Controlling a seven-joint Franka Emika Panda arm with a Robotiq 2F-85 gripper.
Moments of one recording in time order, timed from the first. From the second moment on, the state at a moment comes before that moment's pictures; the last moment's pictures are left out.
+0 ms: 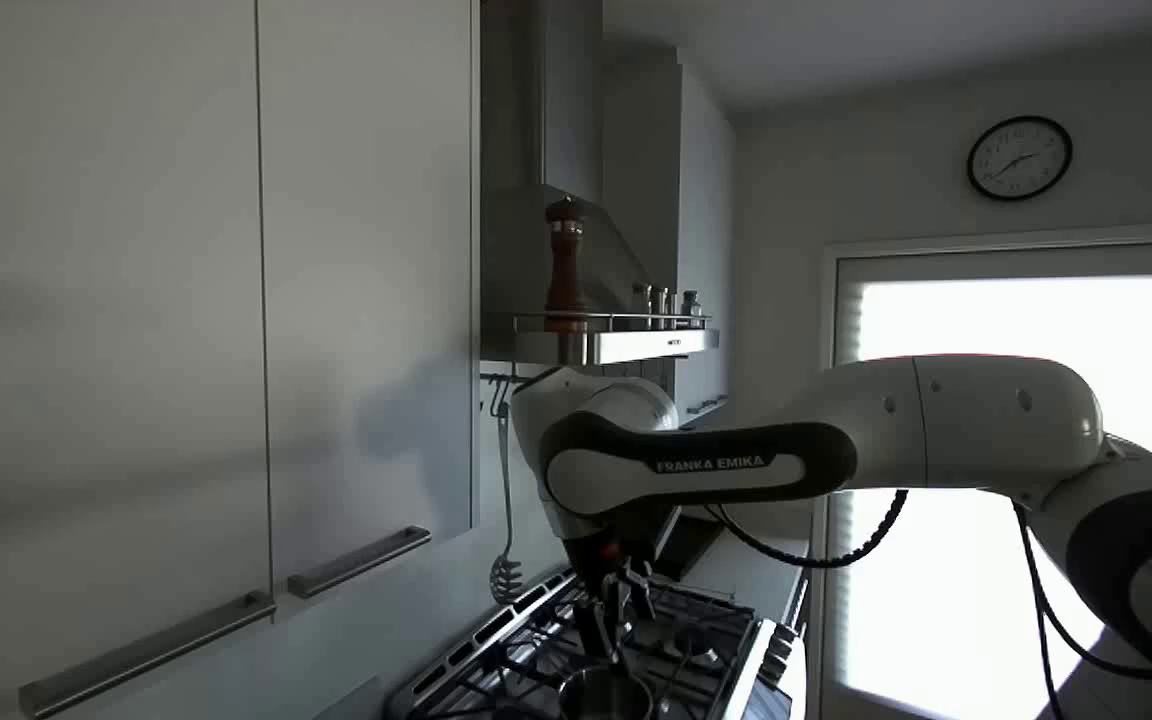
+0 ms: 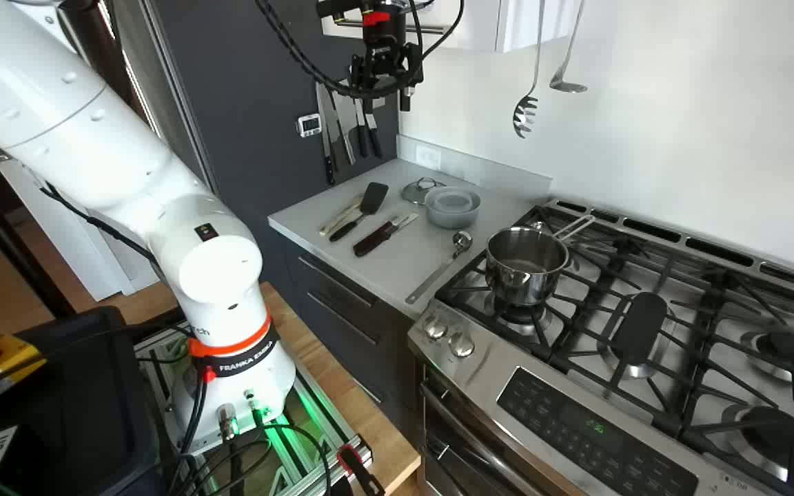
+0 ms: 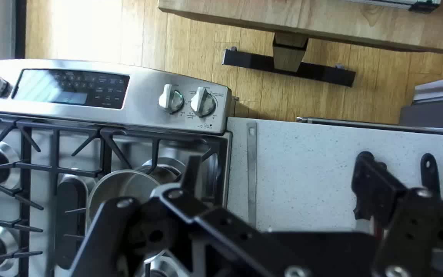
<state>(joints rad) 0.02 -0.40 0.17 -2.06 -0.16 1.41 -0.02</state>
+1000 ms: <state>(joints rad) 0.05 -0.42 0.13 -2.06 -0.08 1.48 -0.02</state>
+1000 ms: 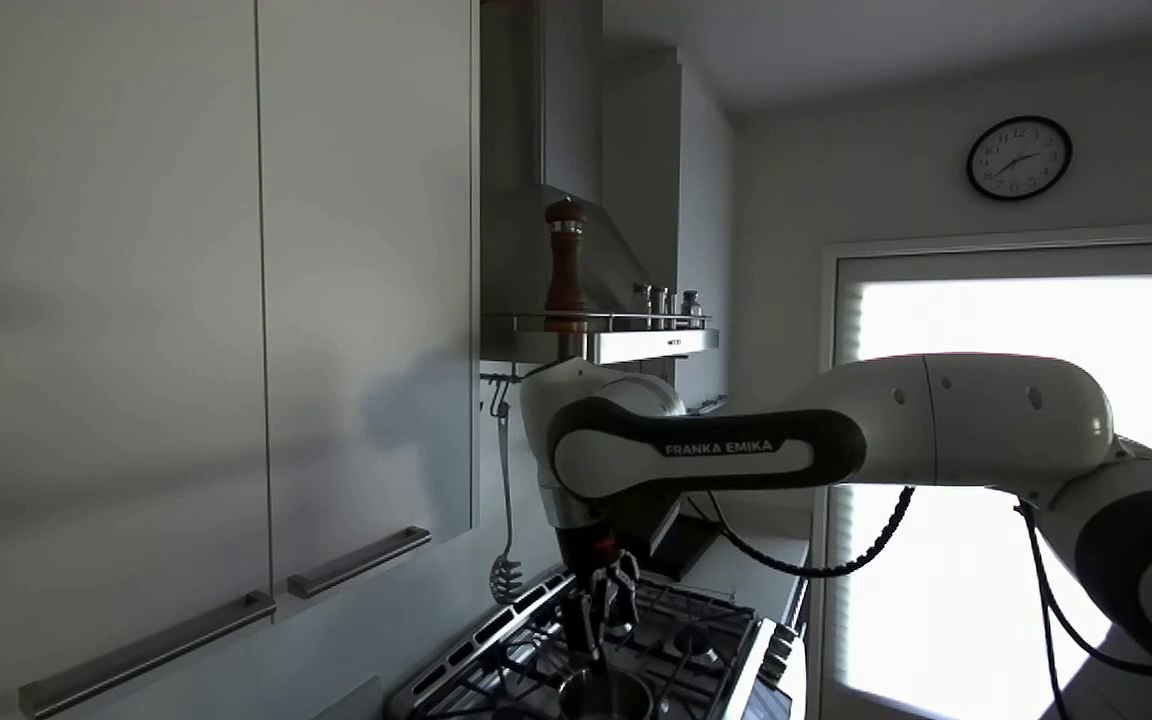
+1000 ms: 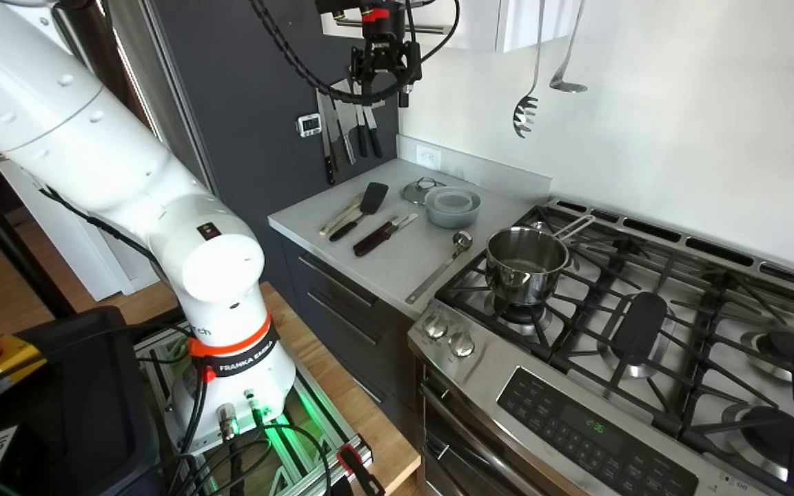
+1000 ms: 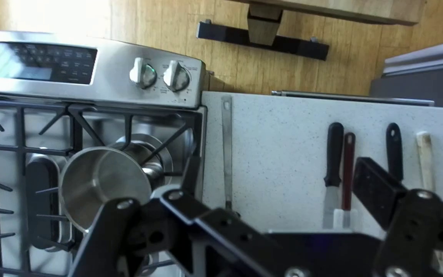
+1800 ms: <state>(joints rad) 0.06 -0.48 0.13 -2.11 0.15 1.68 0.17</state>
